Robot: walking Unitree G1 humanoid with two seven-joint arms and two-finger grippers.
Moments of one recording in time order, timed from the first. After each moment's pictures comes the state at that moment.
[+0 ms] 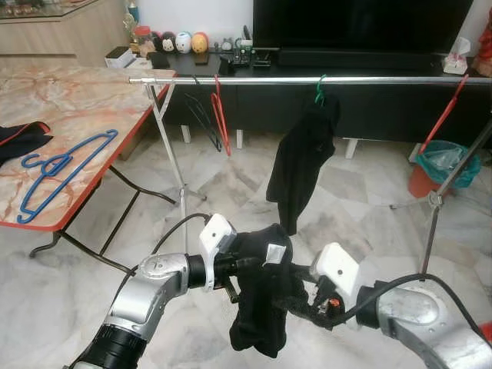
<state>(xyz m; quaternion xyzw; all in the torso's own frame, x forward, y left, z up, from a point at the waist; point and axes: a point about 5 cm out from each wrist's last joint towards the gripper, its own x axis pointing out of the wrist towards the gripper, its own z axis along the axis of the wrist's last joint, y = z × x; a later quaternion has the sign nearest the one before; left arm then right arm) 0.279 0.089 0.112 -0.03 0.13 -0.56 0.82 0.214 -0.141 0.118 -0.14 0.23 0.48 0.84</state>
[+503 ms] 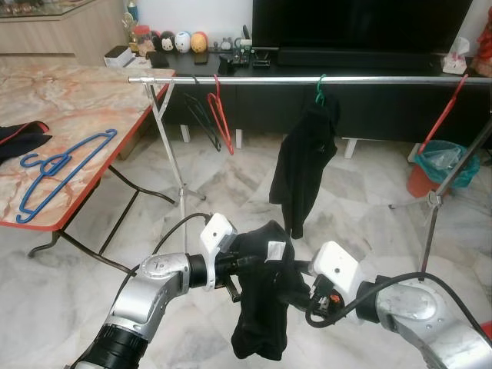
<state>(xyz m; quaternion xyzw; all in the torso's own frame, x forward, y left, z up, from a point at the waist) 0.280 0.089 0.111 -0.03 0.13 -0.55 0.82 0.227 -0.149 0.117 -0.17 0.22 0.44 0.85</state>
